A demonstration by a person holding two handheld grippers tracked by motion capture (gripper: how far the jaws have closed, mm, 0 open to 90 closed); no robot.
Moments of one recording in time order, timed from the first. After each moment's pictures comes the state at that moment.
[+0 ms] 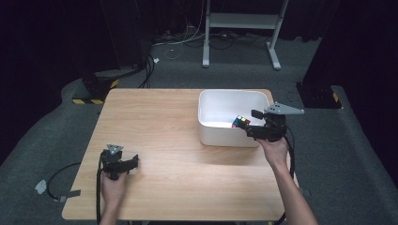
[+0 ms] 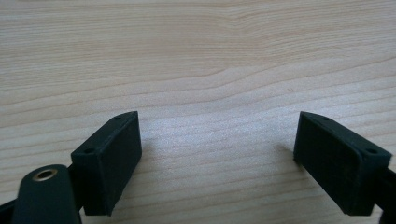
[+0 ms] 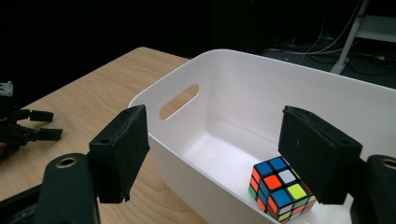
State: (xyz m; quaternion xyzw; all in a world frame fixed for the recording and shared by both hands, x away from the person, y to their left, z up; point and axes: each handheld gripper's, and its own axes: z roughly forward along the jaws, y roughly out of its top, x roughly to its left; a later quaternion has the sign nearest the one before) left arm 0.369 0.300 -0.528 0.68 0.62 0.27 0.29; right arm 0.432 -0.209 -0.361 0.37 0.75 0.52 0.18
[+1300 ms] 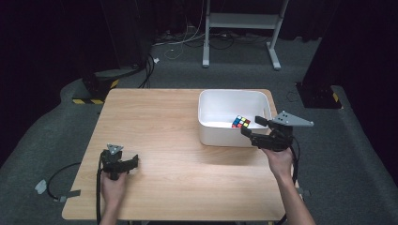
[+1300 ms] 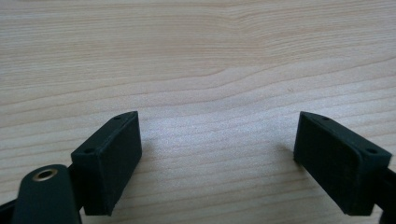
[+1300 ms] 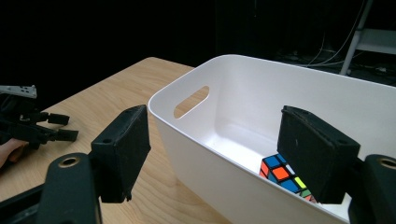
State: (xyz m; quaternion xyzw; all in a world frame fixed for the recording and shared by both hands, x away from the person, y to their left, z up) left arm 0.369 0.300 -0.528 0.68 0.62 0.27 0.29; right arm 0.402 -0.219 -0.363 0.36 0.73 0.54 0.18
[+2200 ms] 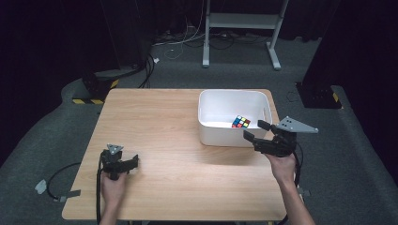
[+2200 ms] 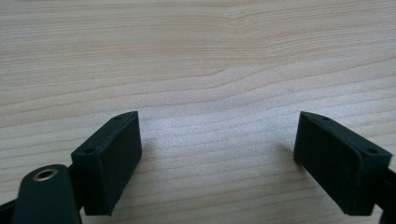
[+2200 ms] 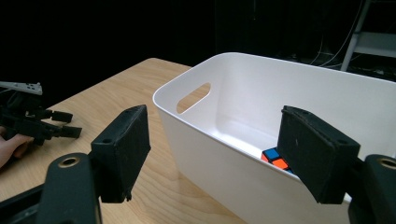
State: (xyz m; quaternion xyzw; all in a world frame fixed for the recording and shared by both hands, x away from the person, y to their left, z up) left arm 0.369 0.300 -0.528 0.68 0.62 0.27 0.29; right arm 0.387 -0.227 -0.367 0.36 0.73 0.55 0.19
